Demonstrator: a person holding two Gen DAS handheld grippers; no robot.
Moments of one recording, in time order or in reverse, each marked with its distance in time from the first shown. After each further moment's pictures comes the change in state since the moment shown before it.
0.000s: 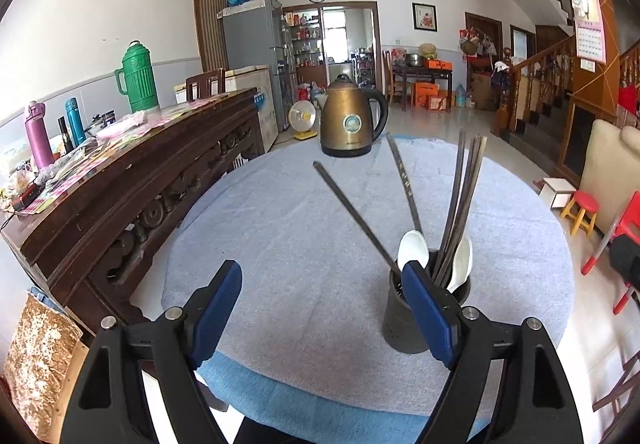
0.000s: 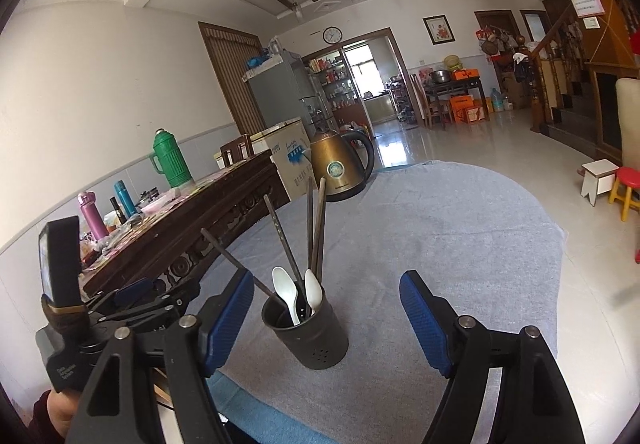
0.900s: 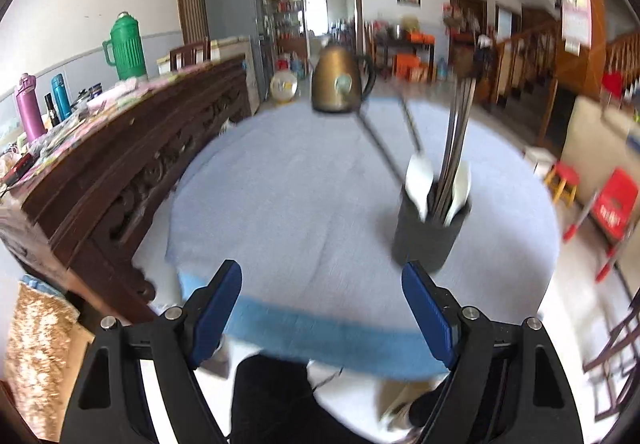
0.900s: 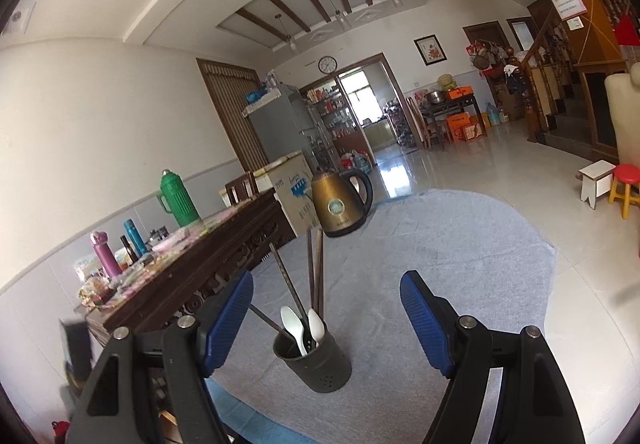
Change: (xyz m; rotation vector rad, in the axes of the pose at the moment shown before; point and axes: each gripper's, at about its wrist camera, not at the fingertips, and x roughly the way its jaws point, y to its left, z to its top) left arm -0.028 0.041 -0.053 0.039 0.124 -0.069; right arm -0.051 -0.010 0.037 0.062 -0.134 0.021
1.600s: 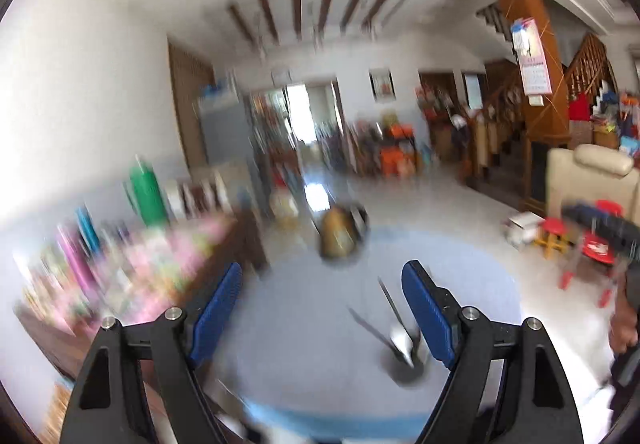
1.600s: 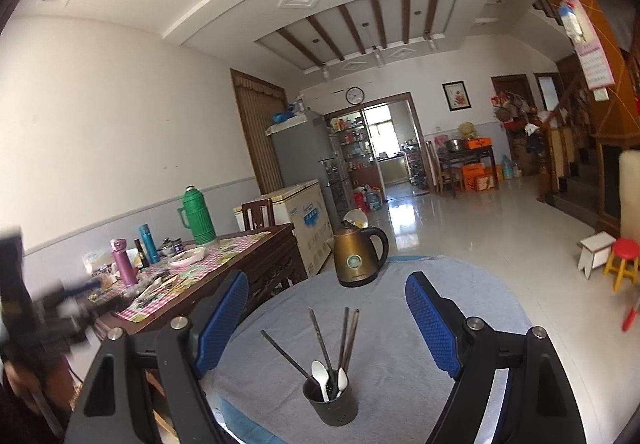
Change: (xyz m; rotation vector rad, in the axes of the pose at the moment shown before) left arm -0.237 0.015 0.137 0.143 -0.479 0.033; right arm -0.070 0.092 0.099 -0.179 -0.073 0.022
